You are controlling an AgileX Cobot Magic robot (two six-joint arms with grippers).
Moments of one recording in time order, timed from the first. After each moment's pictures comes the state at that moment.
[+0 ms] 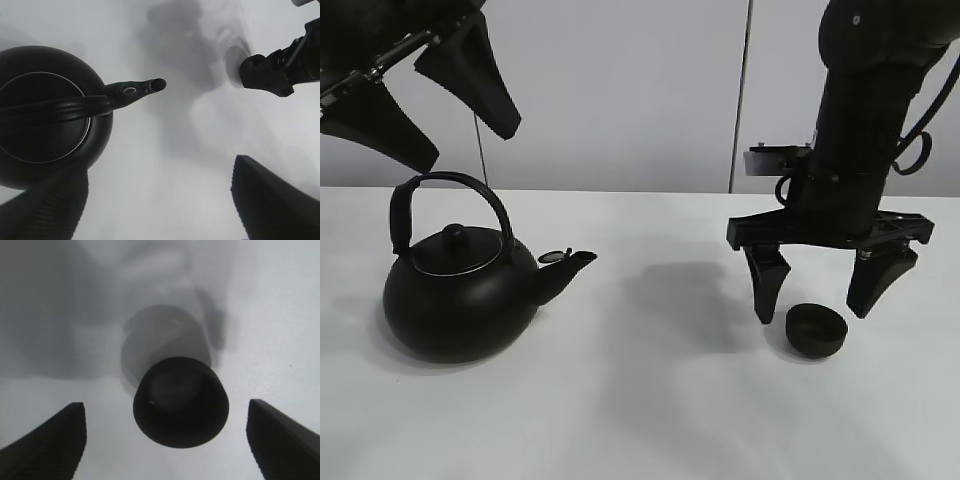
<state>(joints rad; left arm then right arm) -0.32 1.59 -1.22 -0.56 0.89 0.24 0.29 2.00 -1.33 0.03 0.94 0.12</state>
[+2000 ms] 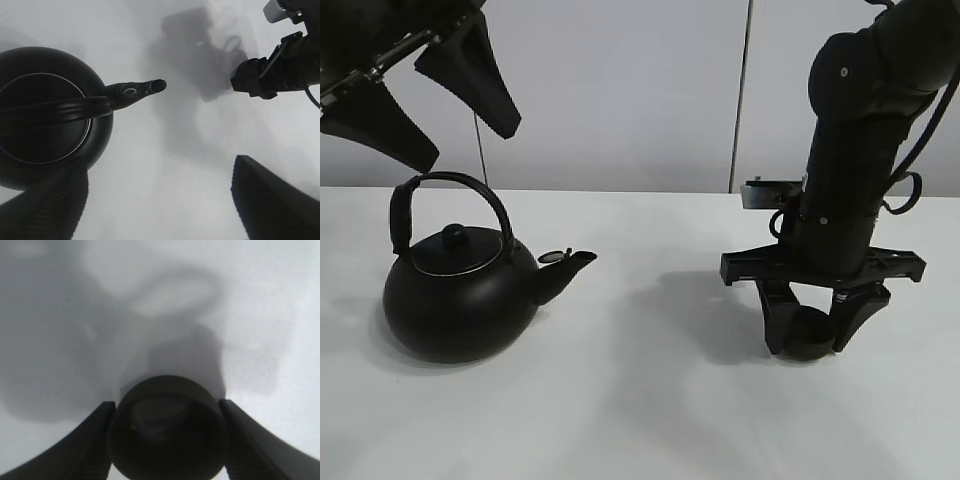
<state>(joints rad) -0.32 1.59 -1.22 -0.56 0.89 0.24 0.31 2.04 -1.26 0.02 0.82 0.17</state>
